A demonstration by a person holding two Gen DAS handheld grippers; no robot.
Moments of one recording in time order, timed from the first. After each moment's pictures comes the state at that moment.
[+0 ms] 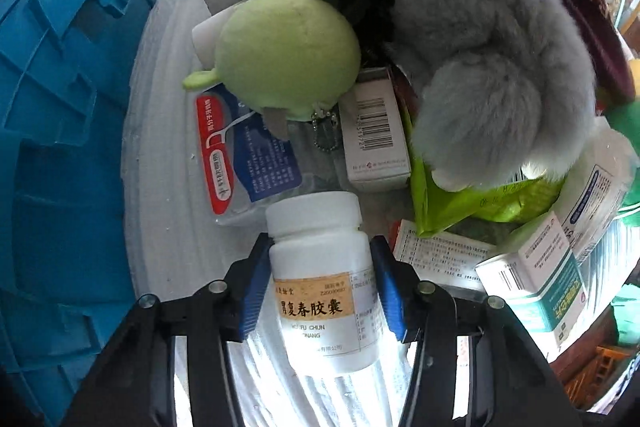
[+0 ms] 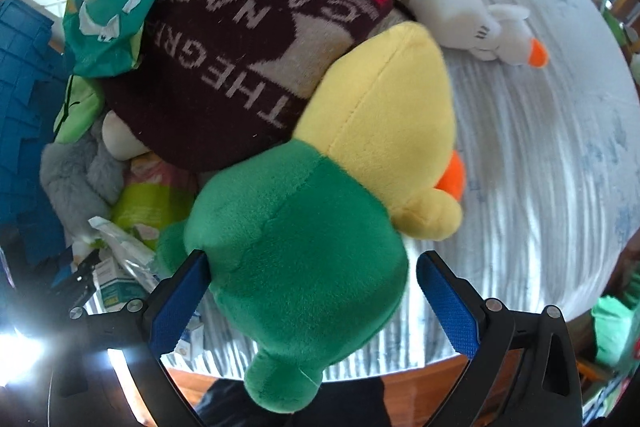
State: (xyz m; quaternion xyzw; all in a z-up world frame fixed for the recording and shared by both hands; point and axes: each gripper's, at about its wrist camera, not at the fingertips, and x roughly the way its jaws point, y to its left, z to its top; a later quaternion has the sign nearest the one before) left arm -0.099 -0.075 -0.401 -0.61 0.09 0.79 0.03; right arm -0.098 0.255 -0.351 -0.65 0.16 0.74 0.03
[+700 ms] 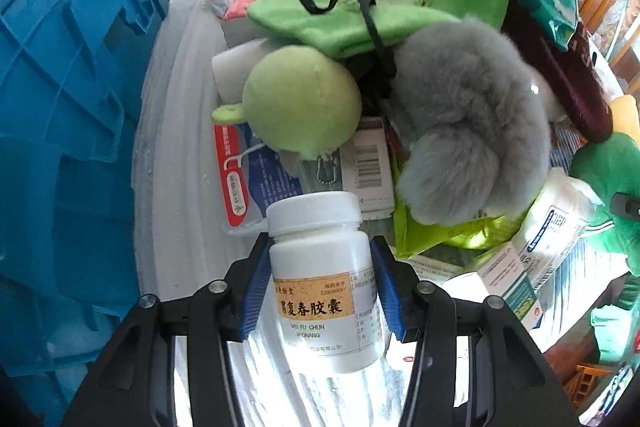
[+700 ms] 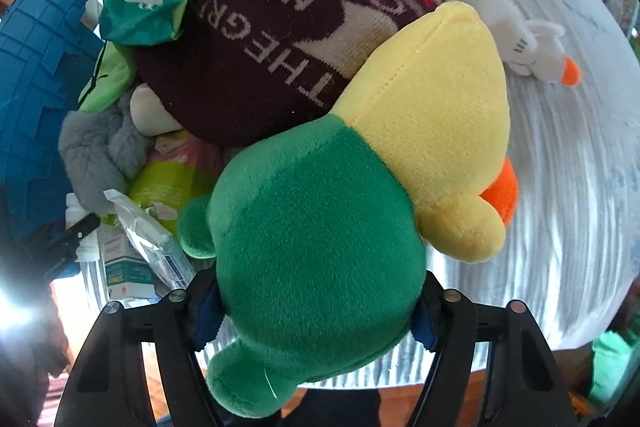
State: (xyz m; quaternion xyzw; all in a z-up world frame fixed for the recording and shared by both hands) left arm -0.116 -0.083 -0.358 -0.58 0.05 0.81 0.04; right arm -0.086 0.245 -0.348 -0.63 0.14 0.77 -0.02
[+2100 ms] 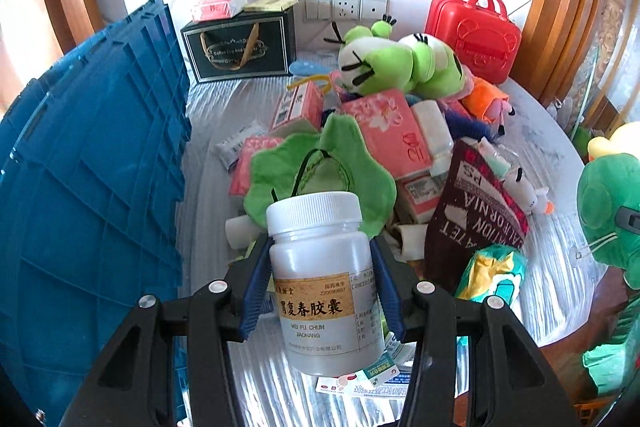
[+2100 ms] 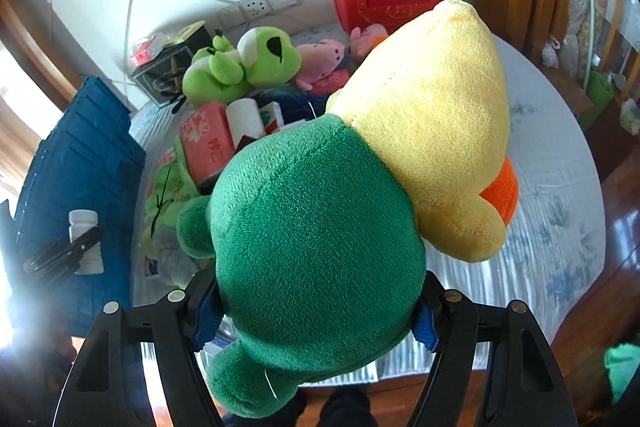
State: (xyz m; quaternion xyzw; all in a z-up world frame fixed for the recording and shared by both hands) left arm -0.124 -0.037 -0.201 -0.46 0.04 0.89 0.05; right arm -0.062 0.316 -0.169 -0.49 0.17 0.86 0.02
